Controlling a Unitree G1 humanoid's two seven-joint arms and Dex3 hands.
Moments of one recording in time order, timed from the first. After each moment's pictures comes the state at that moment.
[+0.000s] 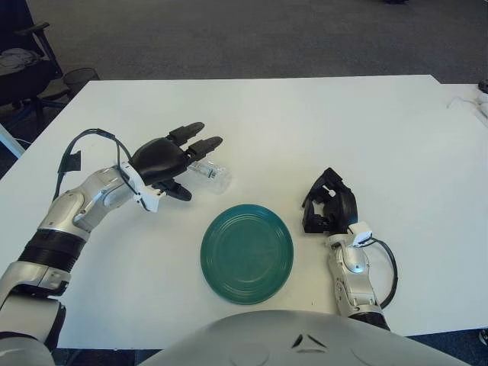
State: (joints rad) left arm -0.29 0.78 -0.20 0.25 0.77 -0.66 -0.10; right arm 0.16 0.11 0.05 0.23 0.02 -0.42 -0.04
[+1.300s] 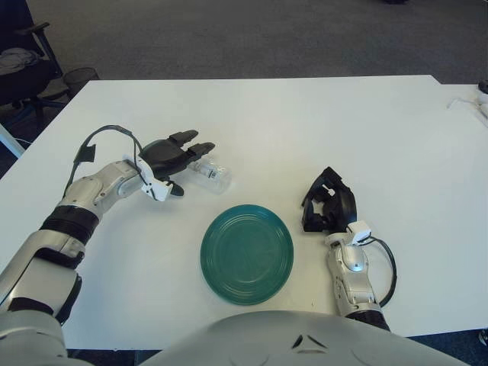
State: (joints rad) left arm -0.47 0.75 -0.41 0.56 0.89 -0.65 -0.03; right arm 0.15 0.11 0.04 0.24 0.02 -0.43 -0.04
